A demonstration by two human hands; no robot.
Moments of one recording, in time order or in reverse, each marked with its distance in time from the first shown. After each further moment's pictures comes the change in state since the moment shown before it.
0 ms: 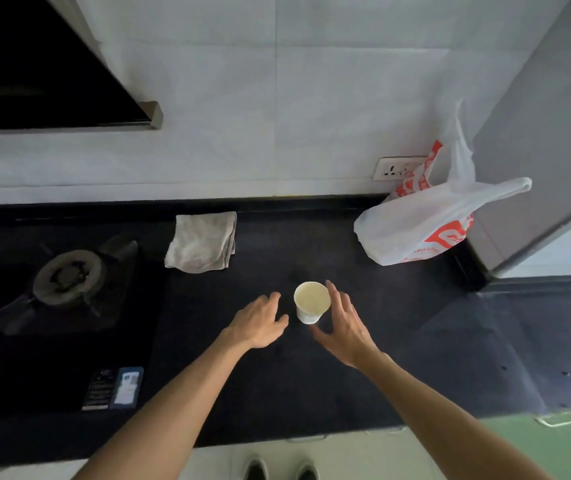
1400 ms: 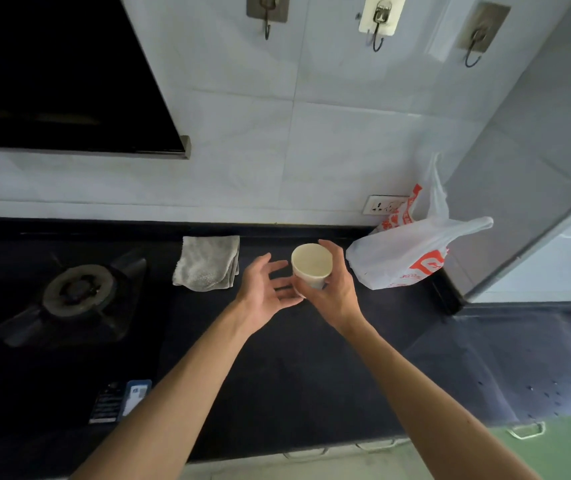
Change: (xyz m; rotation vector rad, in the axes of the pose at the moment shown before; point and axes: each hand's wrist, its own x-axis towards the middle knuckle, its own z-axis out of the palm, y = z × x) left_hand -0.034 0.017 -0.088 -1.871 -0.071 -0.057; right_hand 0.007 -0.127 -0.069 0.496 0.371 -0.147
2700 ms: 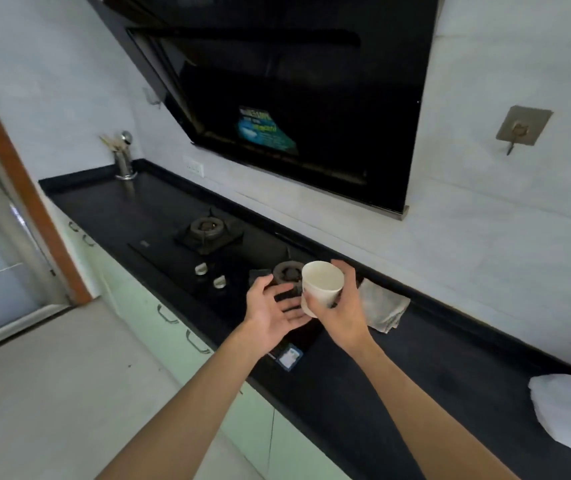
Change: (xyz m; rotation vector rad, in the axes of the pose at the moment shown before) left_hand -0.264 0.005 -0.093 -0.454 0.489 0.560; right_hand -0.104 -0.150 0.128 0.291 -0.589 -0.401
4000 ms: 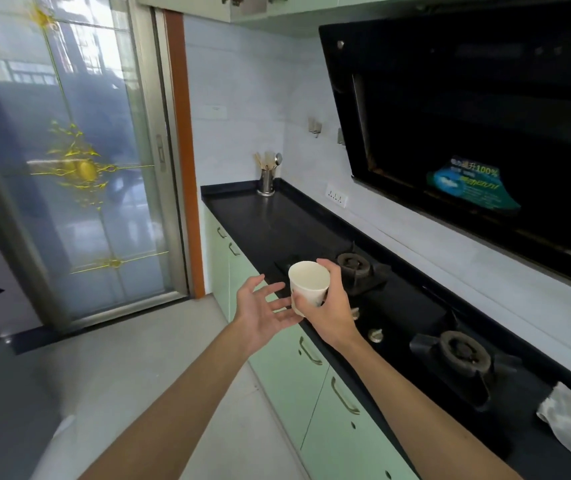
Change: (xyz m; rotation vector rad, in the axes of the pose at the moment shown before) left_hand -0.049 0.285 -0.297 -0.173 0.153 0.234; right_hand 0.063 -0.139 0.398 0.164 -0.382 -0.089
